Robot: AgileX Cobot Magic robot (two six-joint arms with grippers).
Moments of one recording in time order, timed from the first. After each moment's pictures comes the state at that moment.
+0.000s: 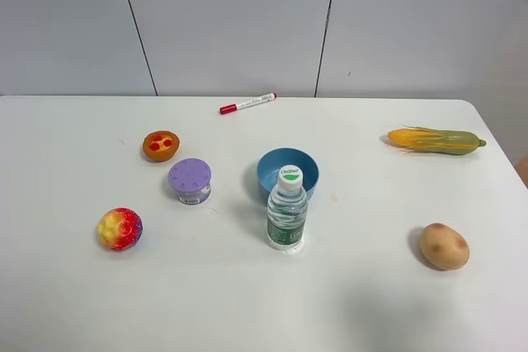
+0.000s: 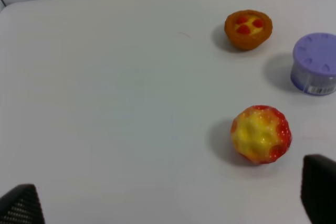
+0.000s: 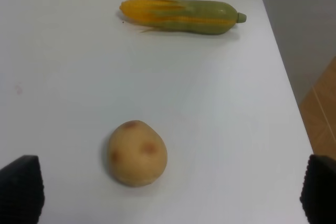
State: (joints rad) left arm 0.12 -0.01 -0.51 -0.06 1.06 0.14; right arm -0.07 0.00 -0.50 -0.03 1.06 -0.08
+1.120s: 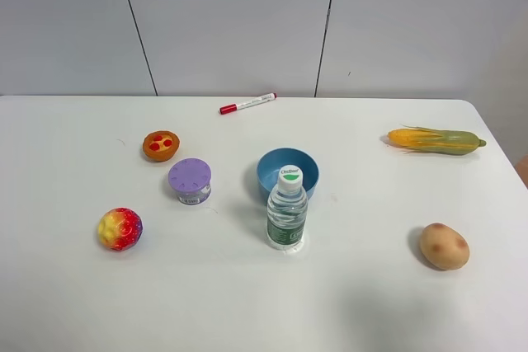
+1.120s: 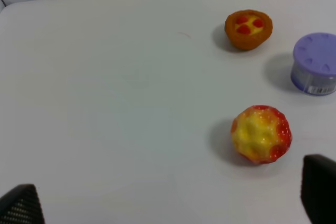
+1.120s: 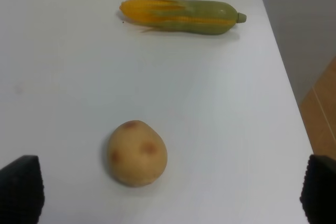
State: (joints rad) left arm 0.12 -0.01 -0.51 -0.06 1.06 0.14; right arm -0.07 0.00 -0.50 -0.03 1.06 -0.08
